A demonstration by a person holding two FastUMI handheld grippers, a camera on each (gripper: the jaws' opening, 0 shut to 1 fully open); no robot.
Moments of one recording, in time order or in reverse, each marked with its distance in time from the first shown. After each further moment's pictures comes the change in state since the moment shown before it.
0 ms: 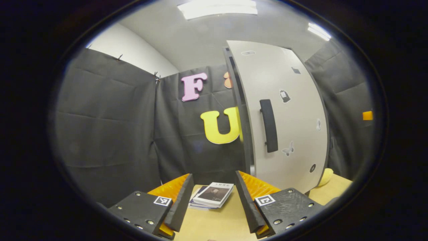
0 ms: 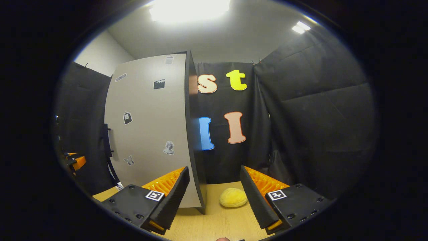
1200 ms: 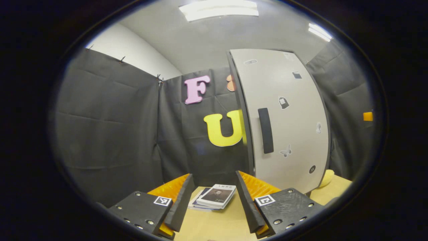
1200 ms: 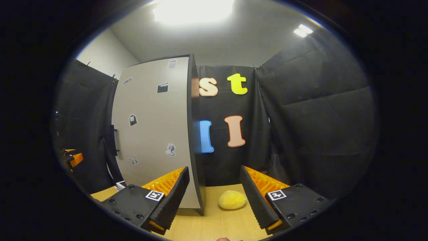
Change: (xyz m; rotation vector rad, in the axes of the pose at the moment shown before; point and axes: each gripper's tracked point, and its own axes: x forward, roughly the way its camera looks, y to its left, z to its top) left arm -0.011 0.021 0.014 -0.003 -0.016 0.020; right arm -0.006 0.008 0.009 -0.021 -0.026 -0.010
